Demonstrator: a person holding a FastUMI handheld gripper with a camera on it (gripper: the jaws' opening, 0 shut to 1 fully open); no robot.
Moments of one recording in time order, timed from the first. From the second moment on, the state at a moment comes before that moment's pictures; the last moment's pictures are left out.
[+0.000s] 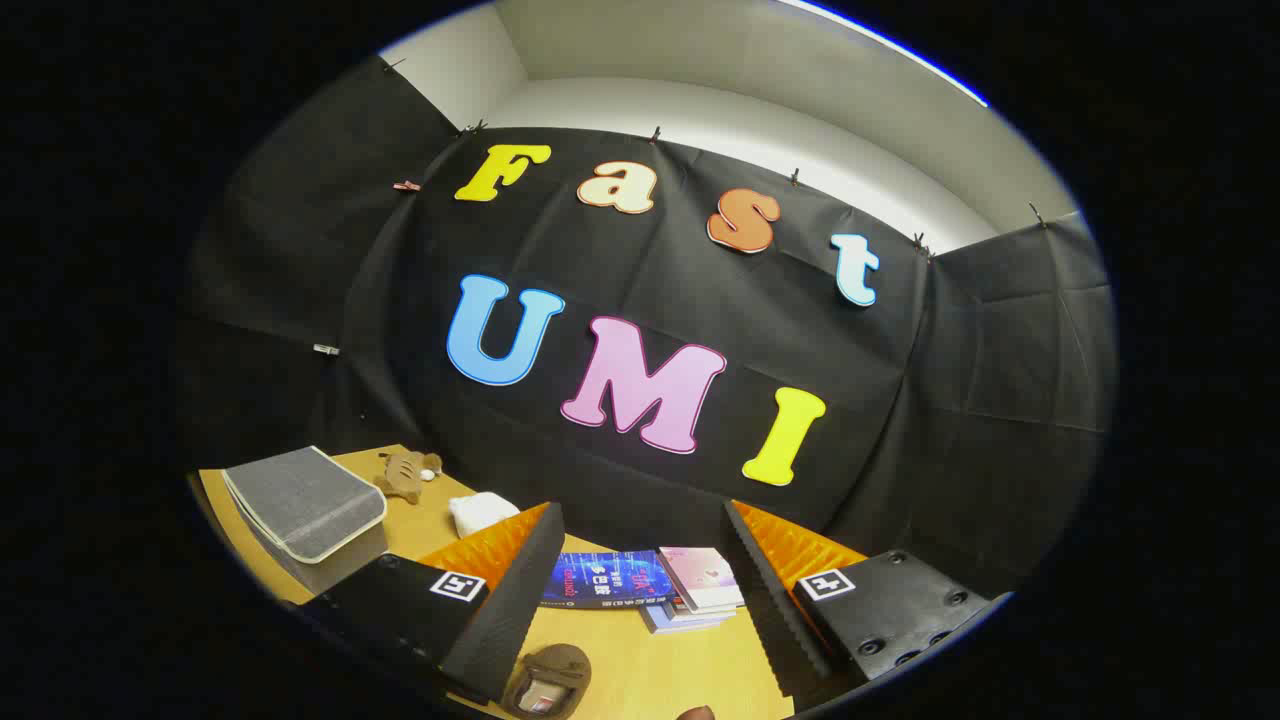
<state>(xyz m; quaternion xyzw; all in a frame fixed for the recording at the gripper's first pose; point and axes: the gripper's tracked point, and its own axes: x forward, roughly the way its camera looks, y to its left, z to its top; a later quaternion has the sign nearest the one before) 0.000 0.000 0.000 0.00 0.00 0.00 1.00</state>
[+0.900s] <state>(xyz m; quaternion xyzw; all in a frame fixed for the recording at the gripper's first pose) 0.000 0.010 0.005 0.00 0.00 0.02 1.00</state>
